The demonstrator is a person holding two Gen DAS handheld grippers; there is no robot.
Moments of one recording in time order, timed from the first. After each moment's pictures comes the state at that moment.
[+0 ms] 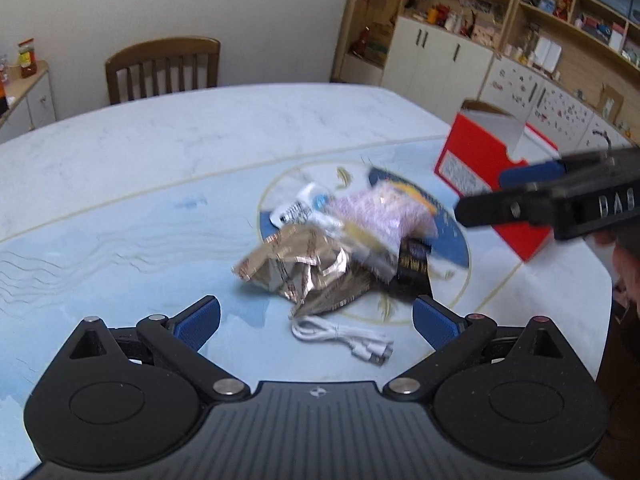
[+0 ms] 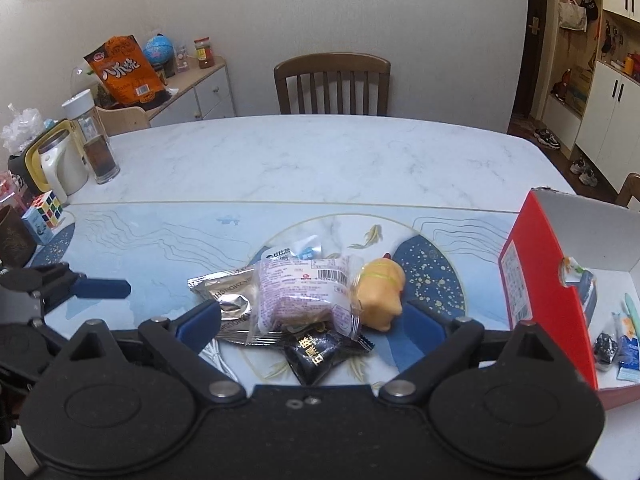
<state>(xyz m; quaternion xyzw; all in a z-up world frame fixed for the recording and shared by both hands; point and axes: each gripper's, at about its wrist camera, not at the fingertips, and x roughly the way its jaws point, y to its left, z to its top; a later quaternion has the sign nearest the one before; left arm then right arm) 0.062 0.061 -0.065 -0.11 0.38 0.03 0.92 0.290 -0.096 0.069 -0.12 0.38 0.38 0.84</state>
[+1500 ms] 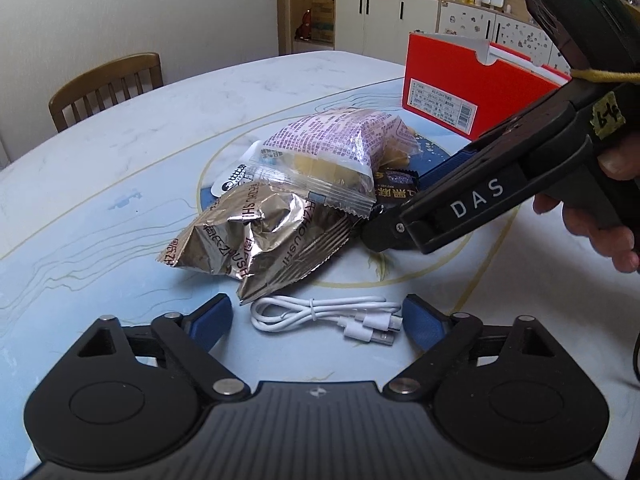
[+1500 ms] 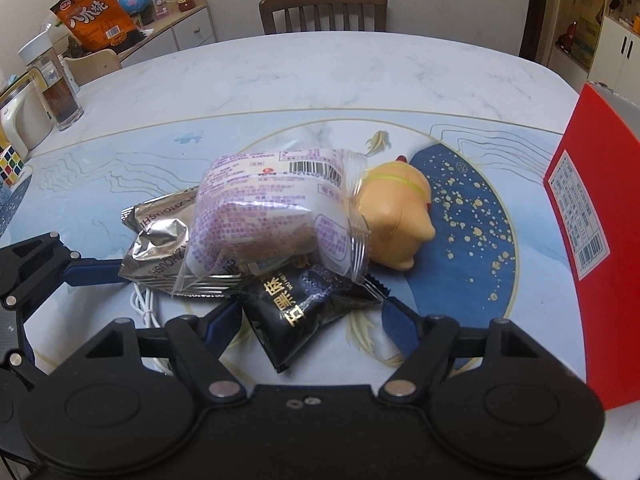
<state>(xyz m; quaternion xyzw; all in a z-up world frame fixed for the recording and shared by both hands) 0.088 0.028 -0.127 0.01 0.38 -0.02 0.92 0.314 -0.077 -0.023 -0.13 0.45 0.36 0.81</state>
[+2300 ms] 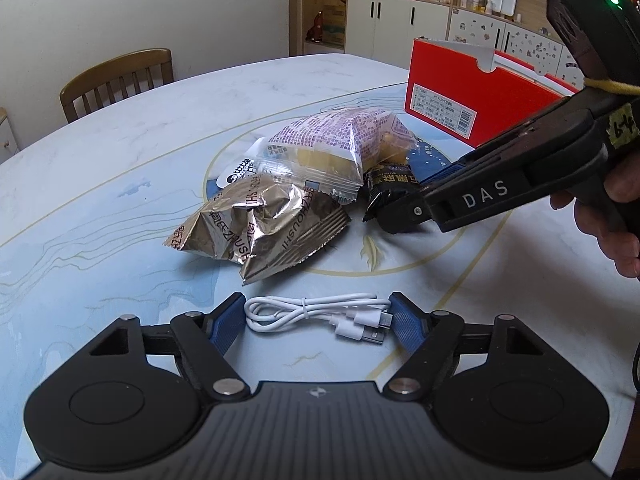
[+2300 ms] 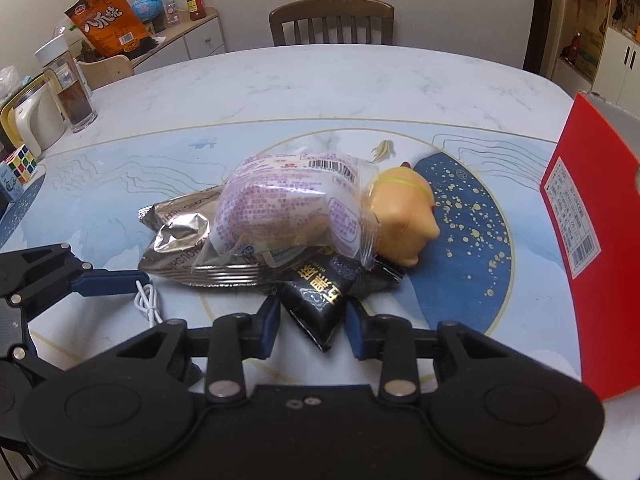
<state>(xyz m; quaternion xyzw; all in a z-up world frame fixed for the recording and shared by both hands) 0.075 0.026 -0.122 -0.02 0.38 -0.01 0.92 0.302 -0.087 -0.016 -0.13 0.43 0.37 0.81</state>
